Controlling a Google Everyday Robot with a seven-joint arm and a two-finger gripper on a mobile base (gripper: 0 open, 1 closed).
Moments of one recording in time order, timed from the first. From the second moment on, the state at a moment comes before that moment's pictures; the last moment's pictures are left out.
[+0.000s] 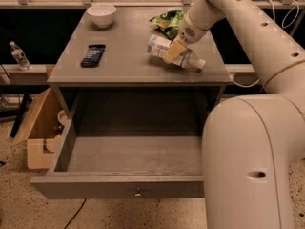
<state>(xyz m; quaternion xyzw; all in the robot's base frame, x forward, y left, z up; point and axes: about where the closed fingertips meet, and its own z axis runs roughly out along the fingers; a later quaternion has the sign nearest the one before) 0.771 -0.081 0.853 -0.51 0.81 0.10 0.25</state>
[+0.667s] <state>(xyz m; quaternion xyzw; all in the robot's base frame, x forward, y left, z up) 0.776 -0.108 0.861 -0.48 0.83 0.09 0.25</state>
